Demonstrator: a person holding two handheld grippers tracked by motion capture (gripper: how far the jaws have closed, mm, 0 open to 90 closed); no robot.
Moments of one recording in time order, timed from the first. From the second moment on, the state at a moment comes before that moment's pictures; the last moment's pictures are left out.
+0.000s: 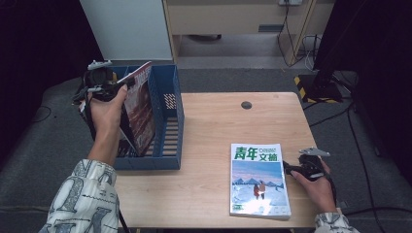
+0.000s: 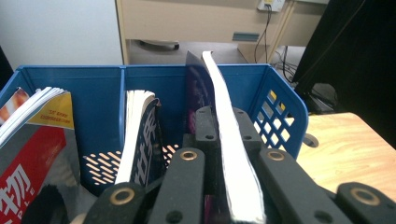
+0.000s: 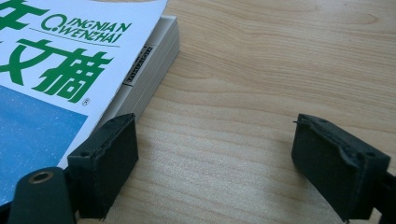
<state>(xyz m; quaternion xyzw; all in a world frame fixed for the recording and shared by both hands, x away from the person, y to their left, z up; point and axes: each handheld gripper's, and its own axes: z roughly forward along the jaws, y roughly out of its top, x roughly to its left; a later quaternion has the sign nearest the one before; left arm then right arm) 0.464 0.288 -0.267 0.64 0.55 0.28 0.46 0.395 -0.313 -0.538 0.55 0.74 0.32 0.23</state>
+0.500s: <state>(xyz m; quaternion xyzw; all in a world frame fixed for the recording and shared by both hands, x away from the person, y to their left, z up) 0.459 0.287 -0.274 0.63 0.55 0.28 0.46 0.395 -0.313 -0.538 0.55 0.74 0.32 0.23</state>
